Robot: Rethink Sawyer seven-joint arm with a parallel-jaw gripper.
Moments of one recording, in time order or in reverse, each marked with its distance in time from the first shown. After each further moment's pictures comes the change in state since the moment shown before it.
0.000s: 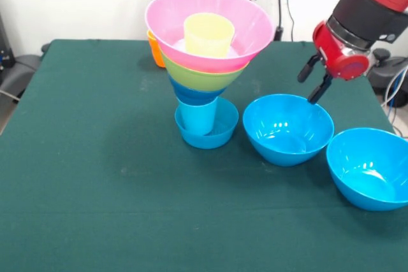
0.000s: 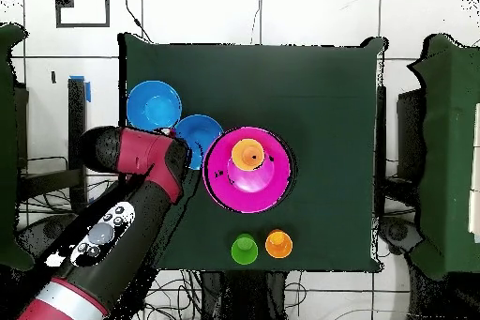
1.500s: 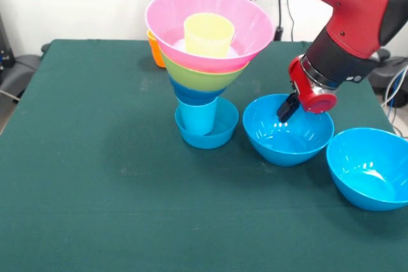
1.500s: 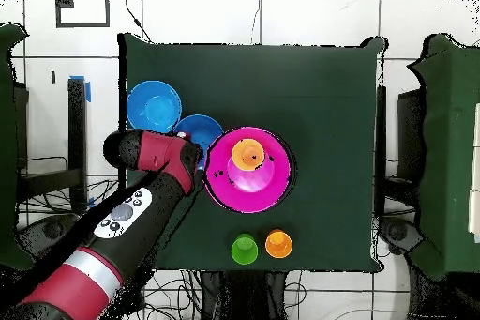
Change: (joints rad) arm -0.021 0.145 -0.001 -0.033 0.040 -0.062 0.000
